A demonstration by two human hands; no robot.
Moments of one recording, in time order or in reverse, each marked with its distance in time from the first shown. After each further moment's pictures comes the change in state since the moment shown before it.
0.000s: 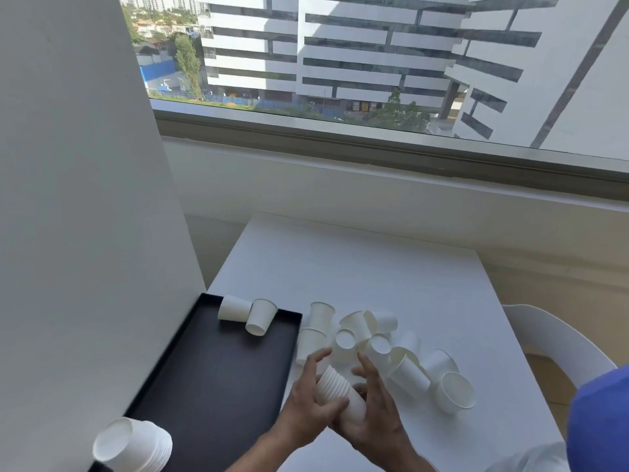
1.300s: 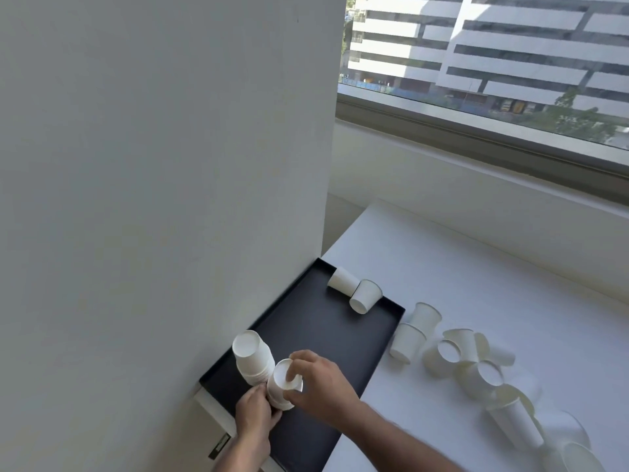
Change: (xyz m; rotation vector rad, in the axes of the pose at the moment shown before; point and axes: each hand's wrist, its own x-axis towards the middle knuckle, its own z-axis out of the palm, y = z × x) left_hand -0.139 -0.076 -0.114 -0.765 1.121 -0.697; right_hand 0.023 -0.111 0.178 -0.249 -0.671 -0.506
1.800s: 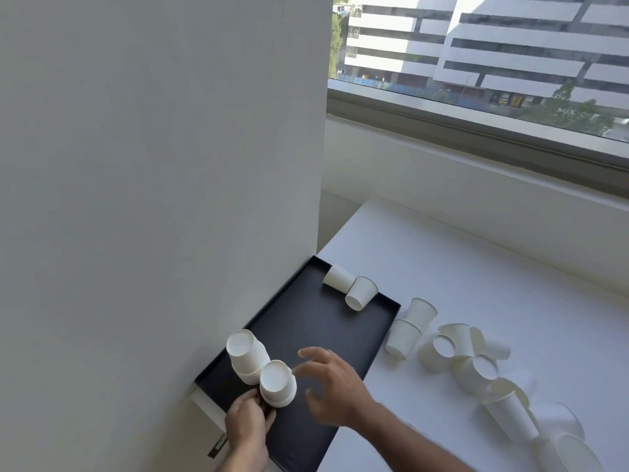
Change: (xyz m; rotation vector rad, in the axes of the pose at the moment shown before) left_hand -0.001 -0.010 -0.003 -0.143 0.160 0.009; right_hand -0.025 0.015 -0.020 -0.054 0.066 -0.071
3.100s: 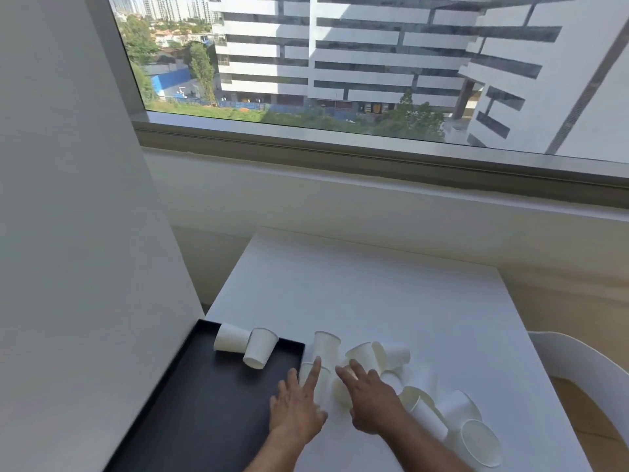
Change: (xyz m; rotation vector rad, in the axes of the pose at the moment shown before) left_hand -0.049 -0.072 0.243 1.865 -0.663 1.082; right_hand -0.070 0.179 -0.107 -0.339 -0.135 0.737
